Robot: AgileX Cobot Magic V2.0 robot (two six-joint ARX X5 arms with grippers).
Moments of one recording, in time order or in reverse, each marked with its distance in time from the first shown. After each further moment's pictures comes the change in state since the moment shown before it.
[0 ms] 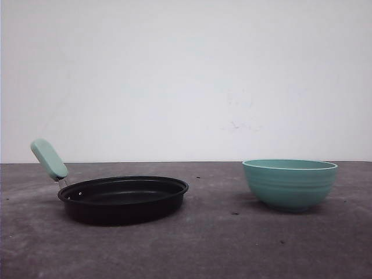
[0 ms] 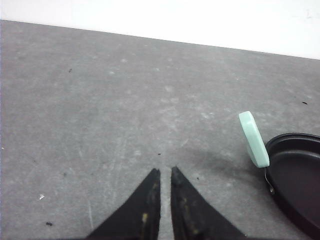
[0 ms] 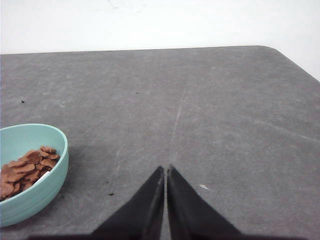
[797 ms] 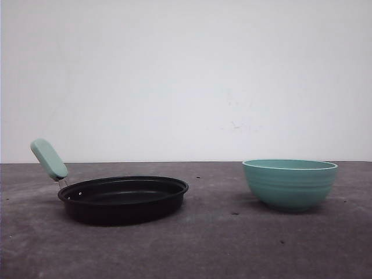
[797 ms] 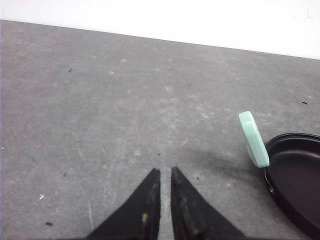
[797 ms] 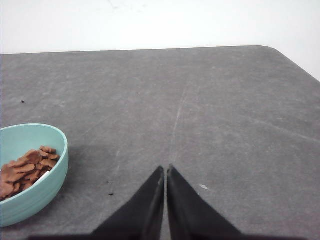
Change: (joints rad) left arm 0.000 0.000 0.000 0.000 0.000 0.000; right arm 0.000 0.000 0.000 0.000 0.000 0.000
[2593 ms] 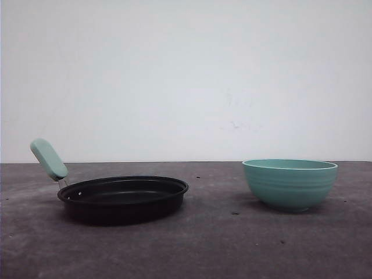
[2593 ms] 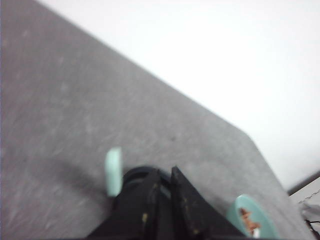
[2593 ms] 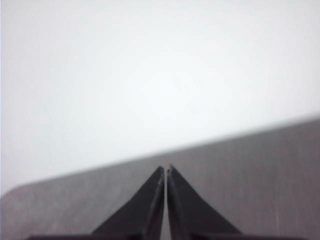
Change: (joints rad) left arm 0.000 0.195 0.384 -0.118 0.291 -0.486; right arm 0.000 0.144 0.415 0.055 -0.208 0.290
